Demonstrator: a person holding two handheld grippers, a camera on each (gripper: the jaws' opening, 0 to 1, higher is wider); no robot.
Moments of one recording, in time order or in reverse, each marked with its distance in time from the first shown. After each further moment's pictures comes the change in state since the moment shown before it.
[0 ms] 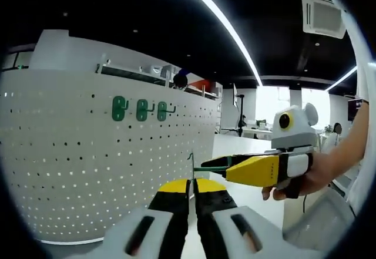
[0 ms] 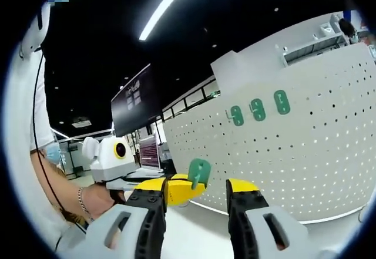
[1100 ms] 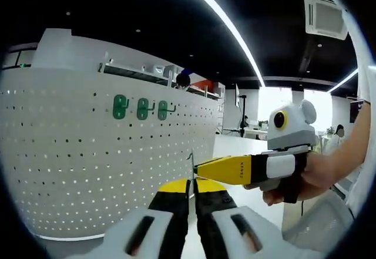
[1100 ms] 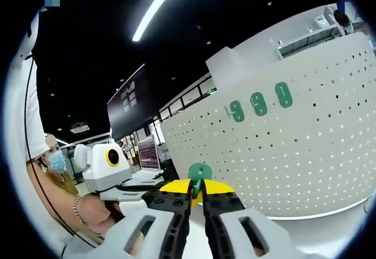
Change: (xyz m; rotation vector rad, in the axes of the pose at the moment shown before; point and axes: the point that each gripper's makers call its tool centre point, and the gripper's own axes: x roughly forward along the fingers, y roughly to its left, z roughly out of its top) left arm -0.002 -0.003 -0.002 -0.013 -0.001 0.020; right arm 0.011 0.002 -0.004 0.055 0.018 -0.028
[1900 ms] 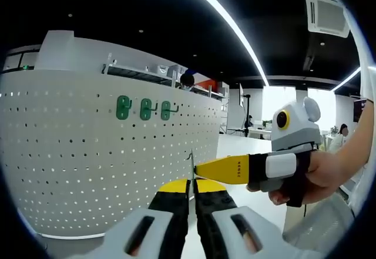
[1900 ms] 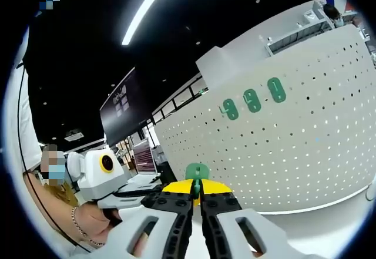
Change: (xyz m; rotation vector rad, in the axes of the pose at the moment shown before) left arm -0.002 0.001 0.000 0.001 0.000 0.032; right arm 0.002 -0.001 0.000 0.050 -0.002 -0.045
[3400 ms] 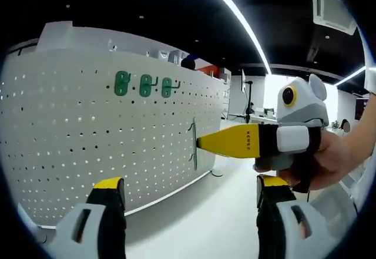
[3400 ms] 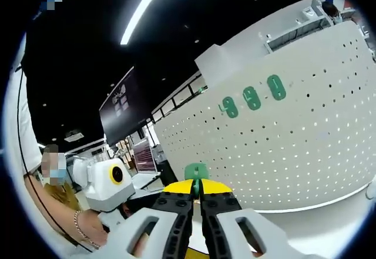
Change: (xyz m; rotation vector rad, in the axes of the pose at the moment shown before) left arm 0.005 0.003 -0.032 -0.007 0.117 0.014; right arm -0.002 -0.007 0.002 -0.052 0.019 -0.038
